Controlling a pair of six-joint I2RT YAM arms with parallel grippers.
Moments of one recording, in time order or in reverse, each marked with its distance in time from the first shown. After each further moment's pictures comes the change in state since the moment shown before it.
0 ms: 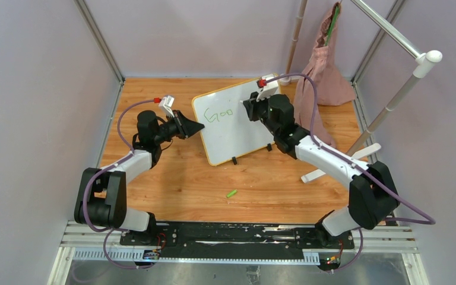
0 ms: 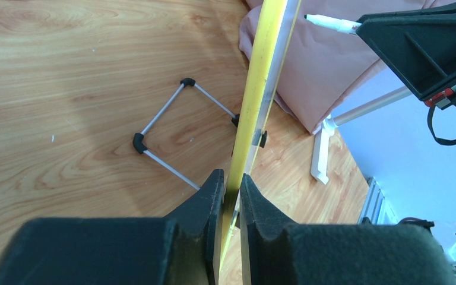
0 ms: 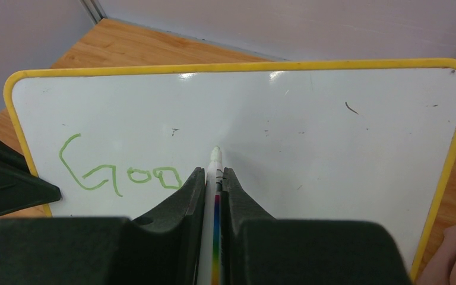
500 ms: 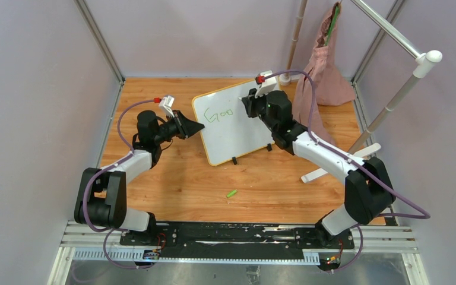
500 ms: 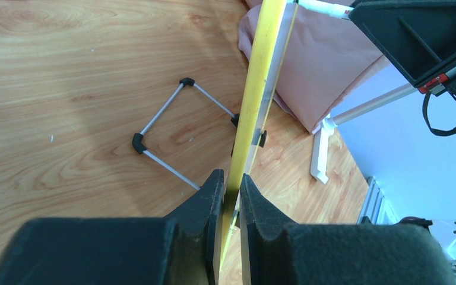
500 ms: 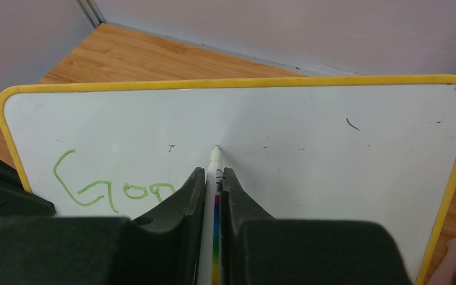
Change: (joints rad) left arm 0.000 0.000 0.000 0.001 0.006 0.000; right arm -0.011 0.055 0.057 0.004 -0.008 0.000
